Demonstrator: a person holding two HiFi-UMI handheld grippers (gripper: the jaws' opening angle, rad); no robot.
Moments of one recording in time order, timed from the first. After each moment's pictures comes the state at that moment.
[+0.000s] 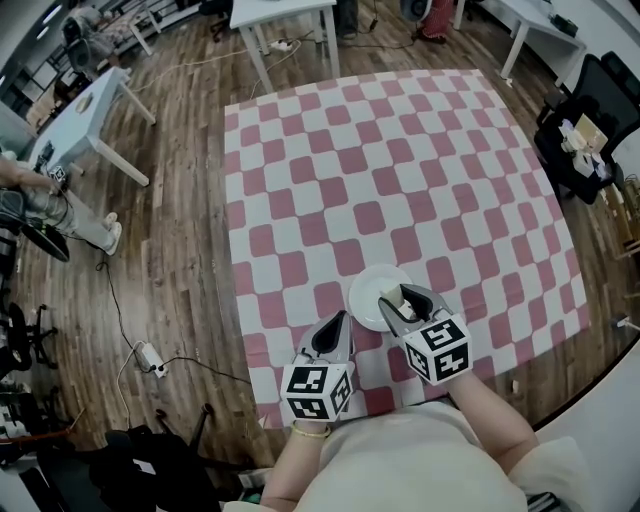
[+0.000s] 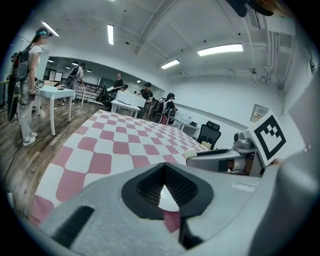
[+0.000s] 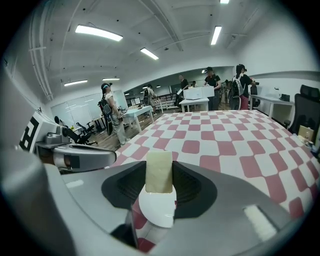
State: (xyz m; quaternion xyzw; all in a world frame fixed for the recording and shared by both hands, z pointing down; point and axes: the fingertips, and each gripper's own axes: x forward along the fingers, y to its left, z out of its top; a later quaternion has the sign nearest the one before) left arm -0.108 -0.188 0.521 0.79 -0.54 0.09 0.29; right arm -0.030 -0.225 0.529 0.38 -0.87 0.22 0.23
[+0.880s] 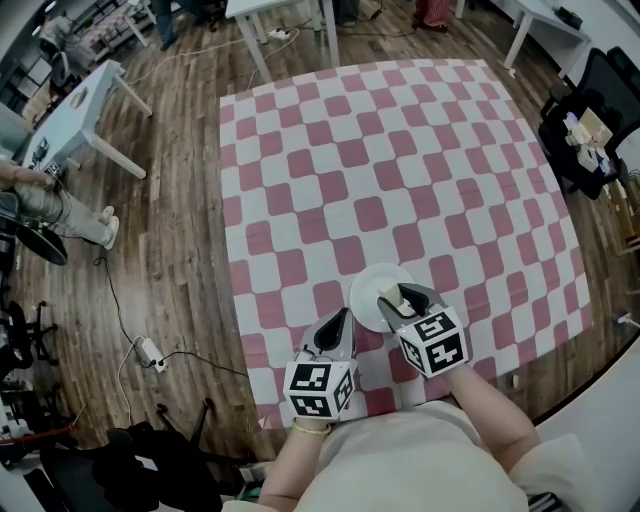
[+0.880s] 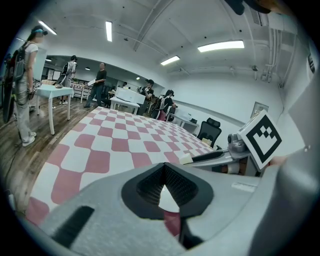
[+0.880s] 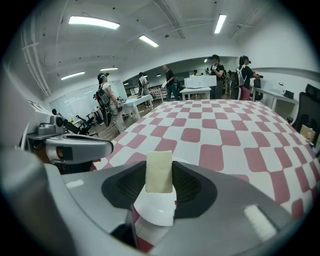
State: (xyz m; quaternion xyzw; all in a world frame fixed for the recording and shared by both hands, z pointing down) left arm -0.105 -0.202 0.538 0.79 -0.53 0.10 0.30; right arm -0.031 -0.235 0.567 0.36 -0.85 0.25 0.29
